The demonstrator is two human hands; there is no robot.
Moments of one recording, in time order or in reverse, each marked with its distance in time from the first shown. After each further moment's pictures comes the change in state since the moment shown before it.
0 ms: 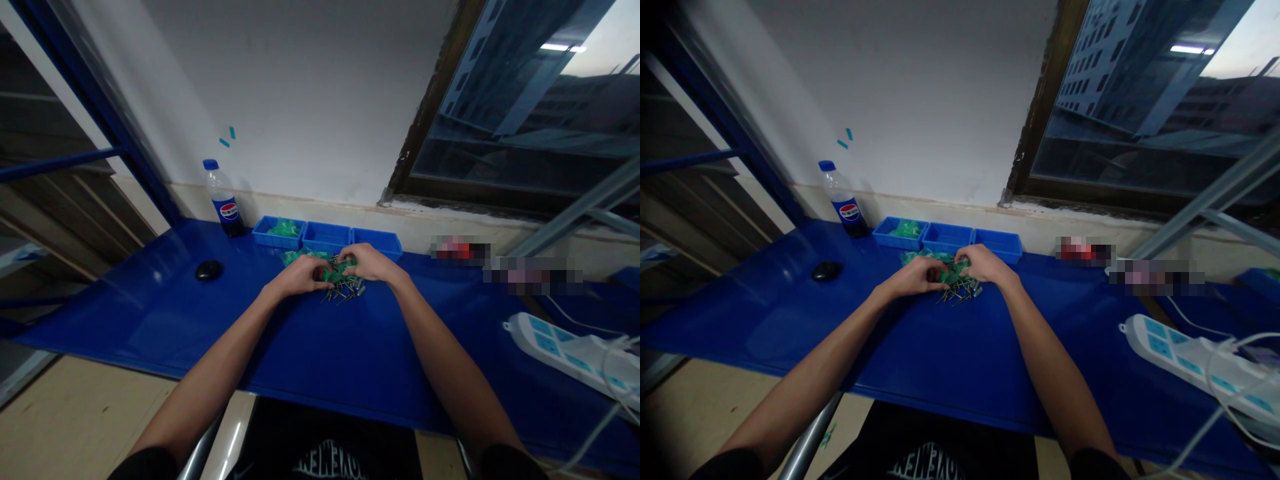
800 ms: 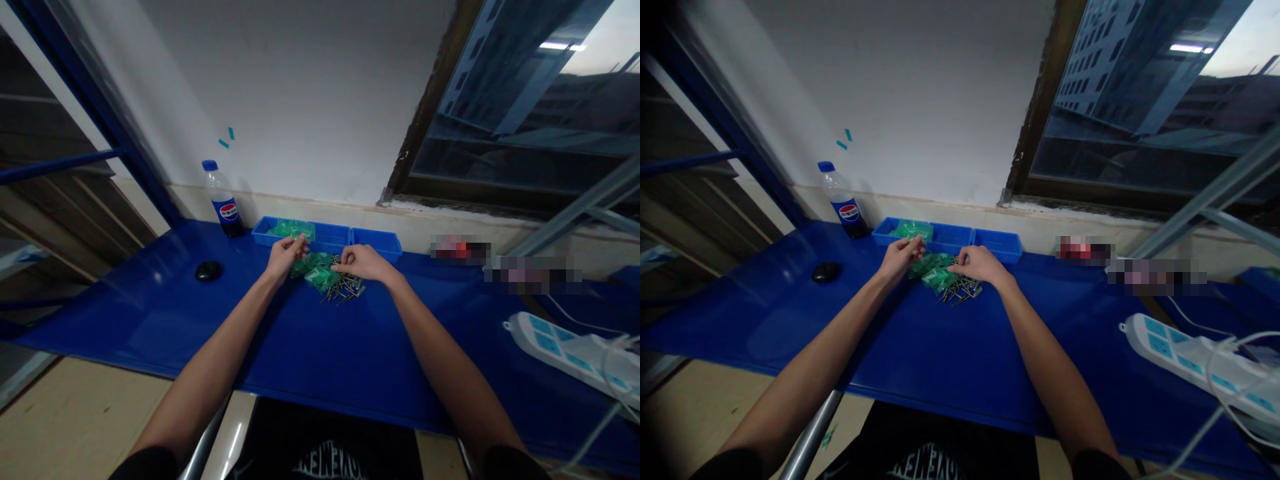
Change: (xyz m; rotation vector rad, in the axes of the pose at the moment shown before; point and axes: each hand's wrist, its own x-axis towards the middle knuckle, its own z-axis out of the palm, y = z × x) left_hand 0.010 -0.028 -0.009 -0.782 0.666 -0.402; right_hand 0.000 -0.006 0.009 0.178 0.046 0.154
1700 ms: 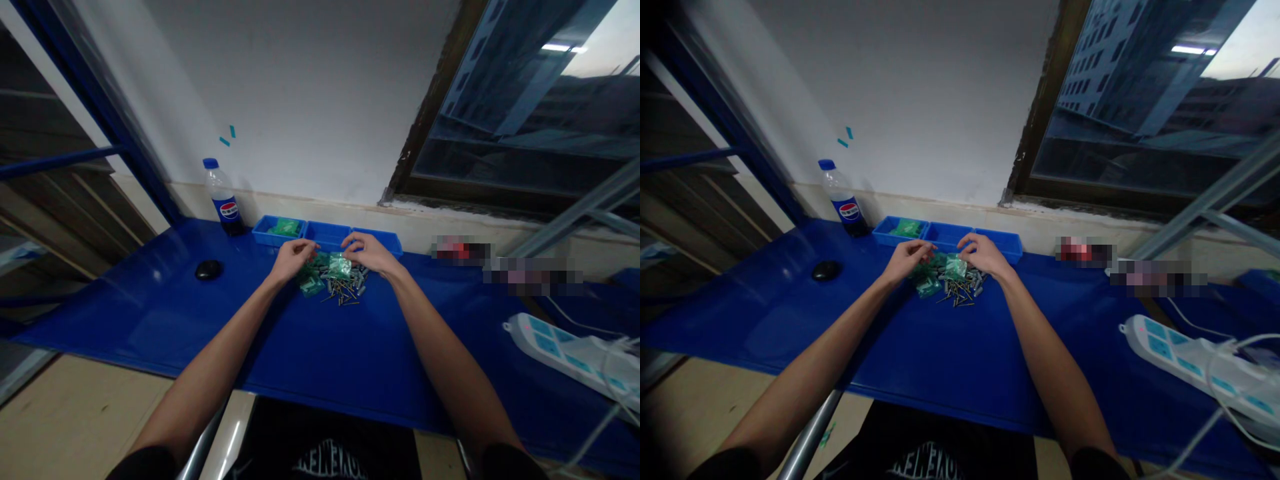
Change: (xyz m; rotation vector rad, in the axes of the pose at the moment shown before) left_hand -0.008 0.005 0.007 0.294 -0.182 0.137; right_hand 0.004 -0.001 -0.008 0.553 0.101 0.118
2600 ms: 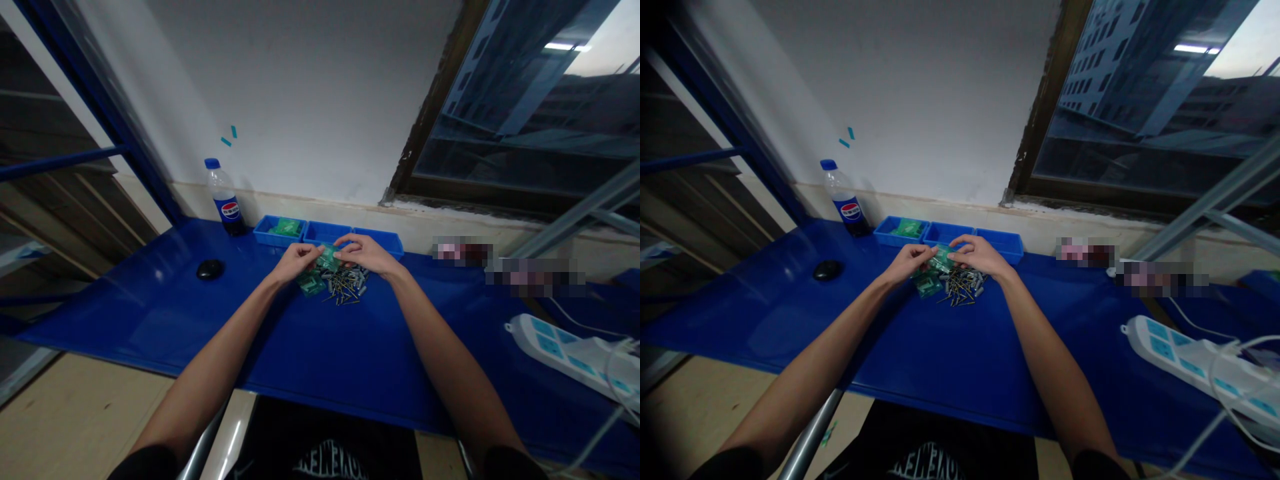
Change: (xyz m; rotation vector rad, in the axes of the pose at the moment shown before) left_hand -0.010 0.012 0.000 -0.039 -0.195 -0.035; right_hand -0.005 -0.007 0.004 0.149 -0.156 -0.022
